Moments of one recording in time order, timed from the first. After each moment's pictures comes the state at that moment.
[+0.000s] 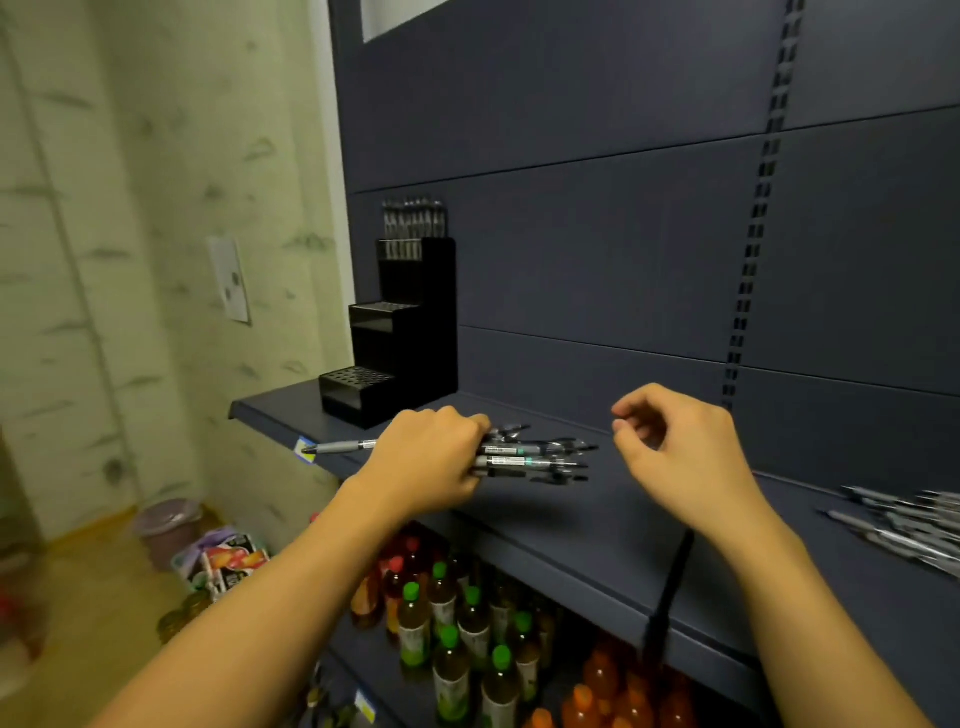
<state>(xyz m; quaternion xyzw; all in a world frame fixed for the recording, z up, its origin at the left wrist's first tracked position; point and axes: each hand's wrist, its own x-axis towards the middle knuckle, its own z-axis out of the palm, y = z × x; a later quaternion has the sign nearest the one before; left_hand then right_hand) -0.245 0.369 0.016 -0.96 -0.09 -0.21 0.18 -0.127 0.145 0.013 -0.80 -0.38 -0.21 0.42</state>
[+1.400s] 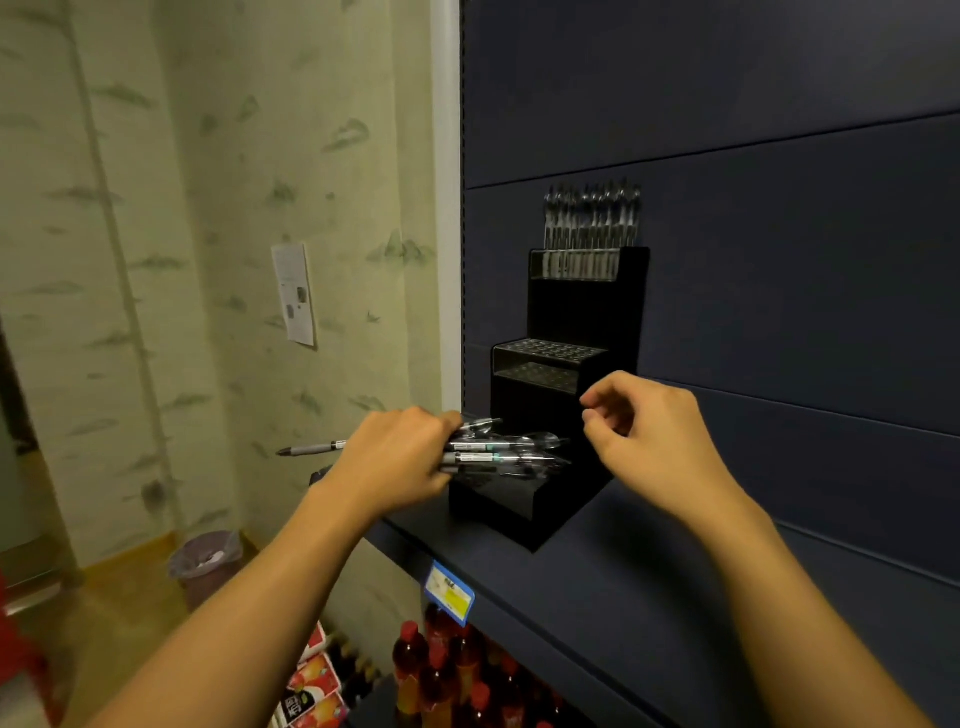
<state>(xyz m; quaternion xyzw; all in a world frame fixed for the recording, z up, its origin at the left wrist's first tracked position) -0.207 0.771 0.026 -0.95 -0.13 -0.23 0.18 -0.067 0.552 0.039 -0.77 -0.44 -0.19 0.42</state>
